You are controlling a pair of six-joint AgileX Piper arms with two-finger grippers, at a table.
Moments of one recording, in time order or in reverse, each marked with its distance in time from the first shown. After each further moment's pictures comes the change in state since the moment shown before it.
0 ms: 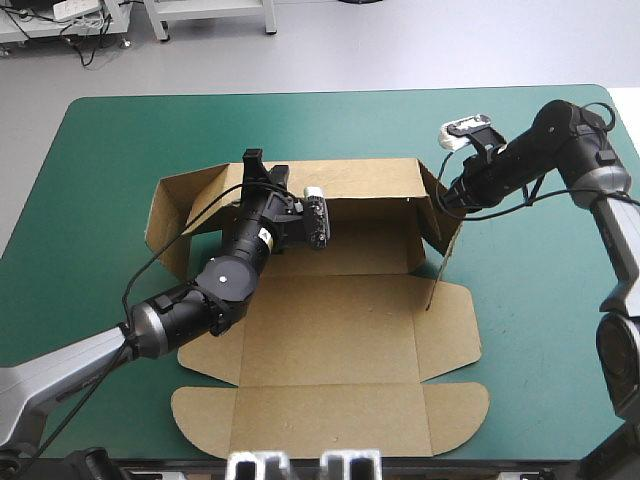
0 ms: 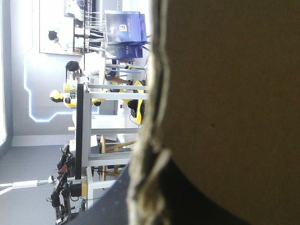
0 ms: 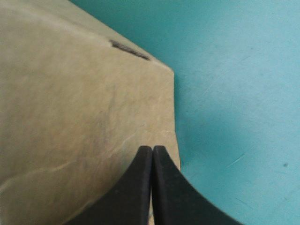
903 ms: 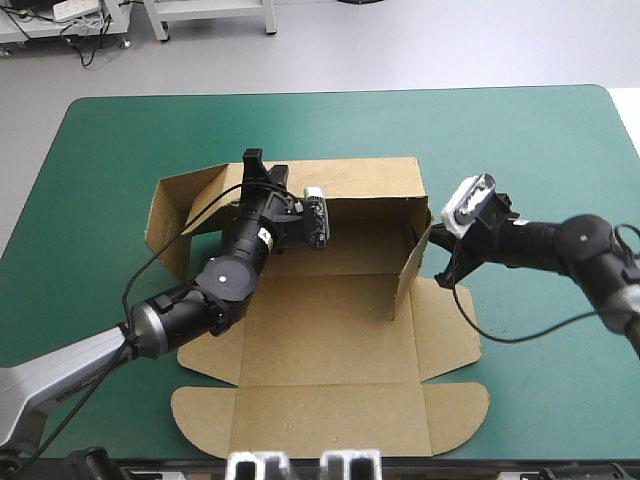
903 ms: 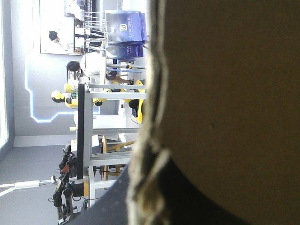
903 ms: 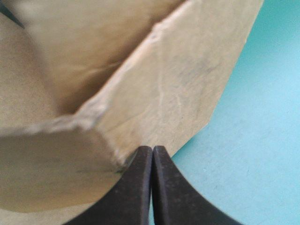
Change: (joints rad) left arm 0.001 0.000 0.000 0.000 0.002 0.009; right arm 0.000 -0.390 0.686 0.528 -0.529 -0.889
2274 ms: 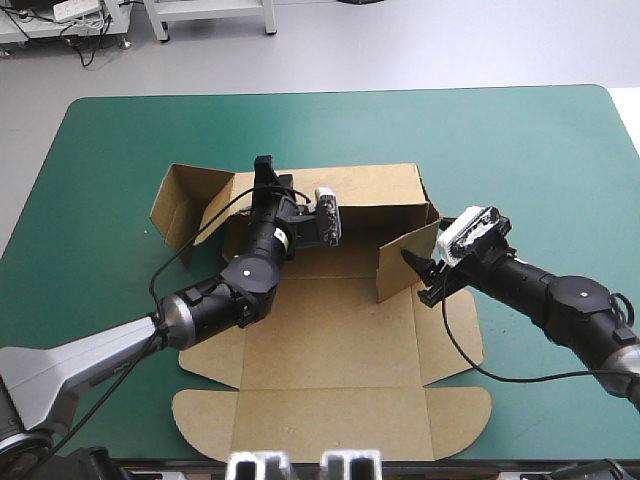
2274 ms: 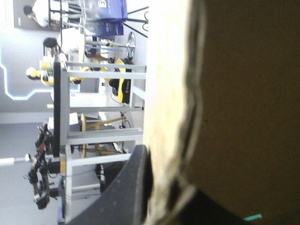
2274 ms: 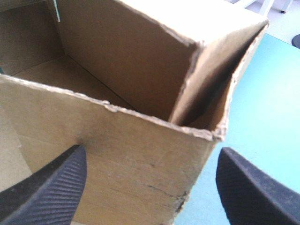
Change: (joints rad) left arm -0.036 0.093 -0.053 -0.148 0.095 0.041; right arm 0.142 -0.151 0.264 0.550 -0.299 -0.399
